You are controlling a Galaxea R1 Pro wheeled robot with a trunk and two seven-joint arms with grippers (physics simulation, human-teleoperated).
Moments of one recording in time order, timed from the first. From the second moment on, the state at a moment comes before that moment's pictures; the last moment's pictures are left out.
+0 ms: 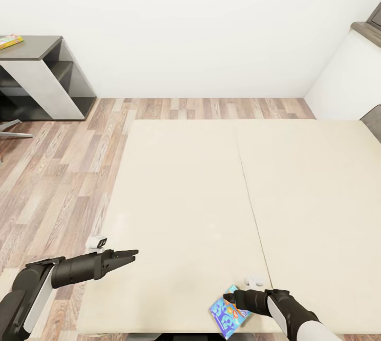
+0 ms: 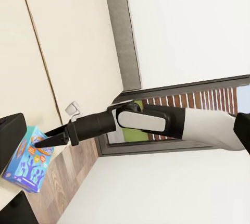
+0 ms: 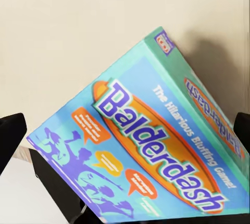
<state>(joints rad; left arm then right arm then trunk) -0.30 0.25 0.15 -1.31 0.26 0.82 -1.46 -0.57 -0.03 -0.14 -0.30 0.05 0.33 0.48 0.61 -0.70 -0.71</state>
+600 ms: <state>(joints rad) -0.30 0.25 0.15 -1.31 0.26 0.82 -1.46 -0.57 -0.03 -0.14 -0.30 0.04 0.32 0.48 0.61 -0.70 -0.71</state>
